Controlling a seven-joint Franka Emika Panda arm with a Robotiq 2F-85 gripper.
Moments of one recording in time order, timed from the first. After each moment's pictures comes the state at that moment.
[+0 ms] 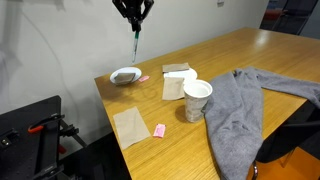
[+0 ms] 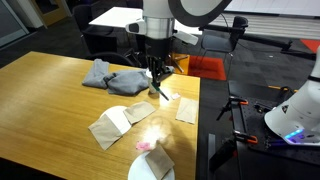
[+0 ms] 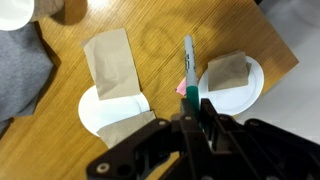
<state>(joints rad) 0.02 0.12 0.09 -2.05 0.16 2.21 -0.72</state>
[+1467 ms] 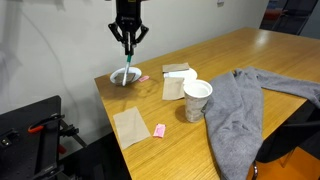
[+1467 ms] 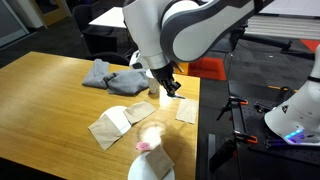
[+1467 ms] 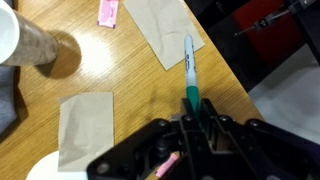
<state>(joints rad) 0.07 0.27 0.10 -1.98 -0.12 1.98 -0.72</state>
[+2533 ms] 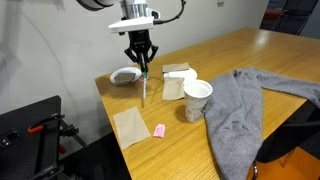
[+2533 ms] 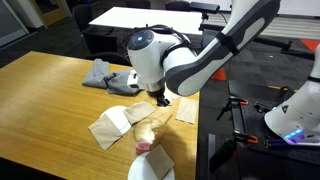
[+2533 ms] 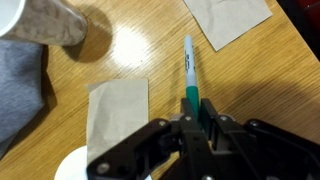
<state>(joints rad) 0.09 0.43 0.10 -2.01 -0.33 2.30 -0.51</state>
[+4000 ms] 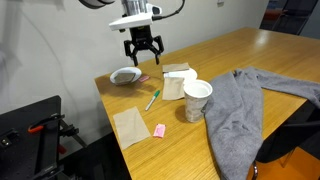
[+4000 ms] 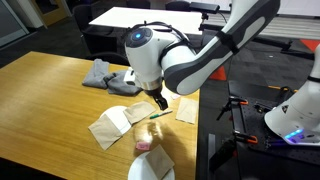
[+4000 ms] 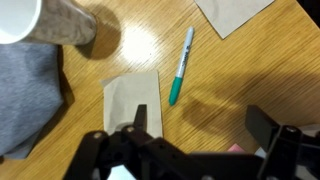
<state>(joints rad) 0.09 0.42 0.10 -1.99 -0.34 2.30 -0.42</state>
